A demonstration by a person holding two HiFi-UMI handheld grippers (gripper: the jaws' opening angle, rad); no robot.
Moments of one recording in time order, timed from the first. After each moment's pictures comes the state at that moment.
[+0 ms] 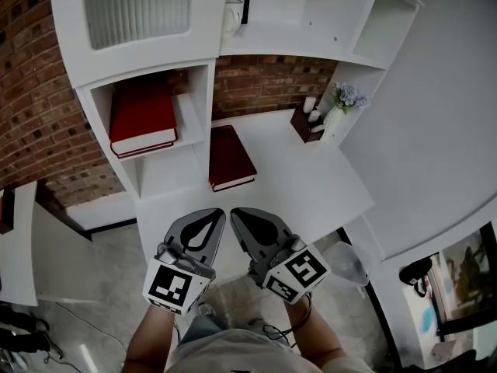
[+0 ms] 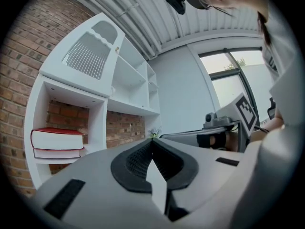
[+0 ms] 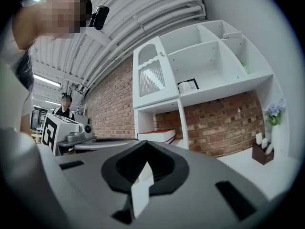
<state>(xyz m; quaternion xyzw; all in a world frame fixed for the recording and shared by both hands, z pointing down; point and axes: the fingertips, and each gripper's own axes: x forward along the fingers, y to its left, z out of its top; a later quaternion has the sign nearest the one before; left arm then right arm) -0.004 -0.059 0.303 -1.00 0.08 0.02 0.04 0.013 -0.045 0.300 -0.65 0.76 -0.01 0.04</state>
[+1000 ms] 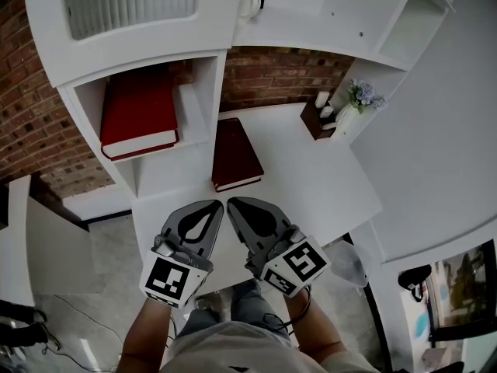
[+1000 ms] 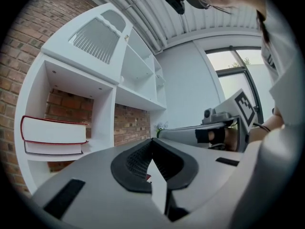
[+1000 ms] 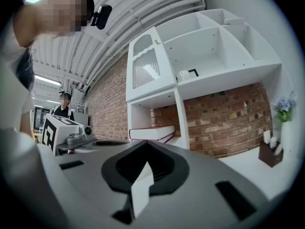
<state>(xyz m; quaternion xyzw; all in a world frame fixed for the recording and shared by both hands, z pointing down) 0.027 -0.114 0.323 -1.00 0.09 0.00 0.02 0.042 -0.105 0.314 -0.64 0.77 -0.02 0.03</state>
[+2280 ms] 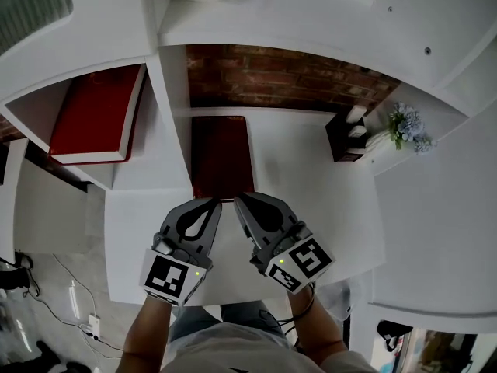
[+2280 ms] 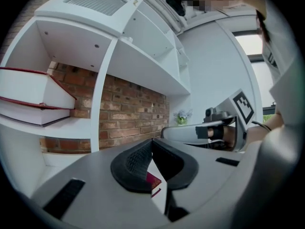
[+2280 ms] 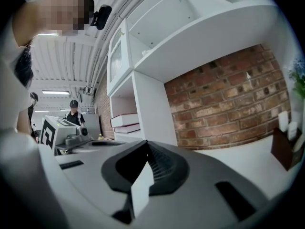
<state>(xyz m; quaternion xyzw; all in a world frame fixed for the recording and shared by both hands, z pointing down) 0.166 -0.168 0.381 -0.97 0.22 -0.05 -0.03 0.199 -0.161 0.370 -0.55 0.83 -0.09 0.02</state>
